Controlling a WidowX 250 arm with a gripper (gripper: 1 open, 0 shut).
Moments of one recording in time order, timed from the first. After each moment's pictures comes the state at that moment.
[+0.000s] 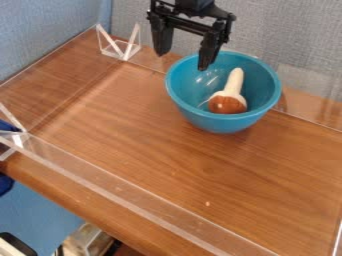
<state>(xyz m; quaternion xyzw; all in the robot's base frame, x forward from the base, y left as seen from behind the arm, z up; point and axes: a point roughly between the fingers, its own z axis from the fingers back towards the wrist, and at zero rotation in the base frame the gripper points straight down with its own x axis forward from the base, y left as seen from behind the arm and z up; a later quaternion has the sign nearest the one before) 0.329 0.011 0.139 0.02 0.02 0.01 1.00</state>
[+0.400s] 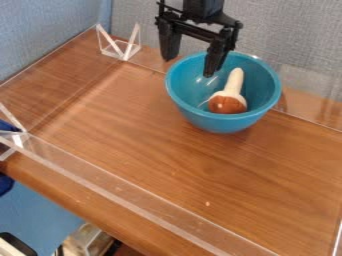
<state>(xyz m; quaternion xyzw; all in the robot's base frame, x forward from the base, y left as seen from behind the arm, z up) 0.329 0.004 0.133 0.02 0.03 -0.02 1.00</state>
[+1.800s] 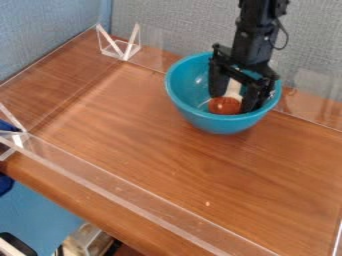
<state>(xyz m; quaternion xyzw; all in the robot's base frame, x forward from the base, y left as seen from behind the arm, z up) 0.358 -0.039 0.067 0.00 0.08 -0.18 0.98</state>
